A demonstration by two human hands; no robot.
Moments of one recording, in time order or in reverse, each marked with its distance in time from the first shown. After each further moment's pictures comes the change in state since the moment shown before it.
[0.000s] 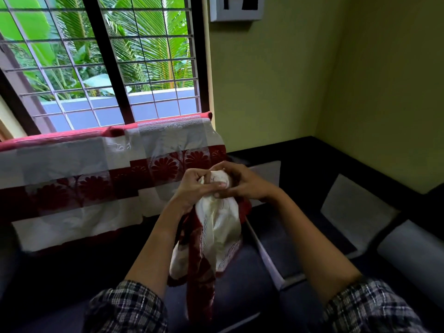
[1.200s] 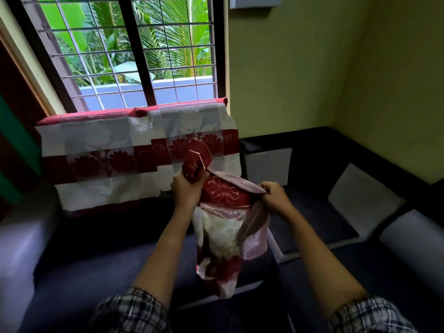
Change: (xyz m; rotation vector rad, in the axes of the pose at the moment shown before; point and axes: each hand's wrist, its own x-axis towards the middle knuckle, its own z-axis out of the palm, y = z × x) left_hand -0.111 0.029 0.046 0.148 0.705 -0.228; right_hand -0.112 0.044 0.034 -0.250 0.442 0.491
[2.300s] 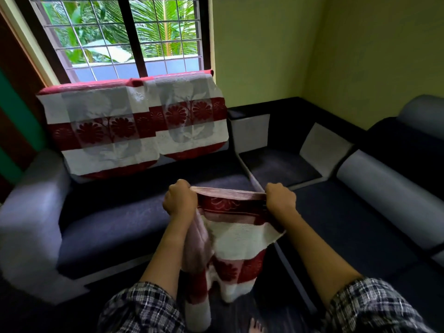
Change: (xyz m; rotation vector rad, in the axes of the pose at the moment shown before) left_hand -0.197 -0.061 -0.163 0.868 -0.112 -0.015; right_hand -0.299 -0.040 0.060 -0.838 0.050 0.231
